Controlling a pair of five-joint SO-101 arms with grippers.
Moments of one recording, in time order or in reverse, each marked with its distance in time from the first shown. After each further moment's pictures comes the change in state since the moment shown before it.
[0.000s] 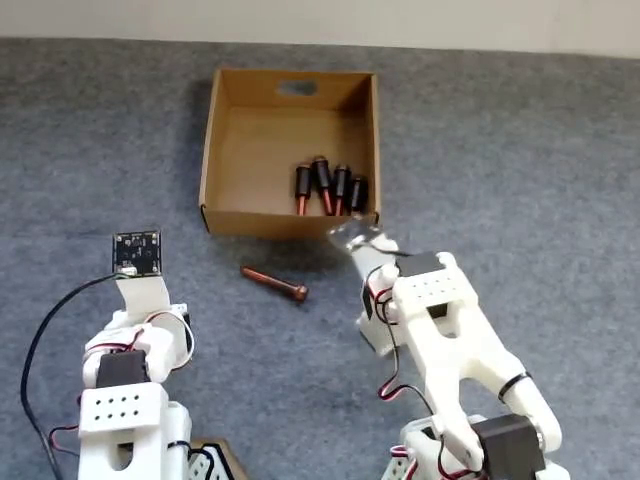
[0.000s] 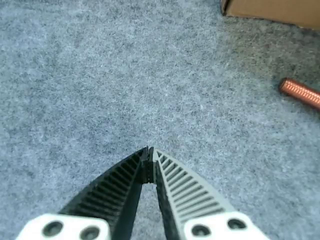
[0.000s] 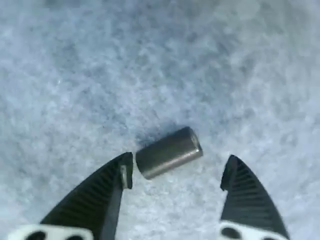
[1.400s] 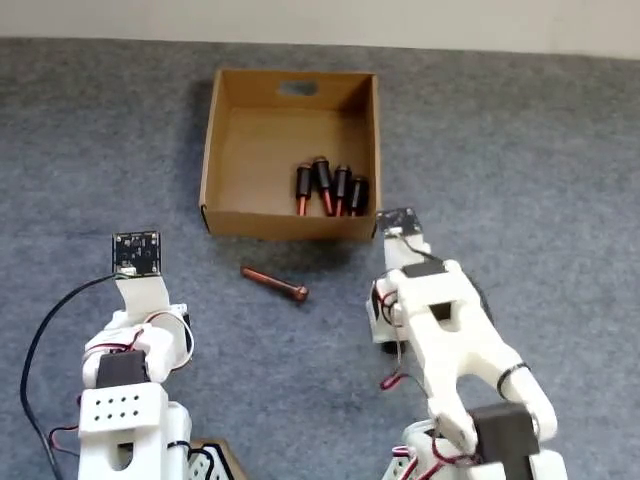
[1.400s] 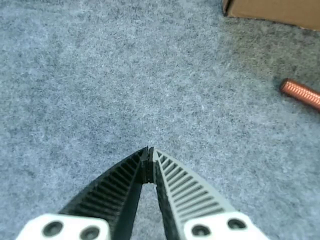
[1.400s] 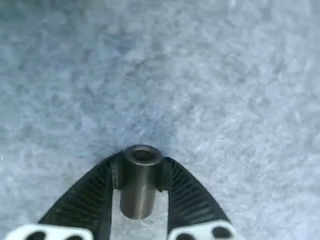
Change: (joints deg) left arm 0.0 0.0 0.0 0.0 0.0; right arm 1.0 6.4 5.3 -12.7 -17.0
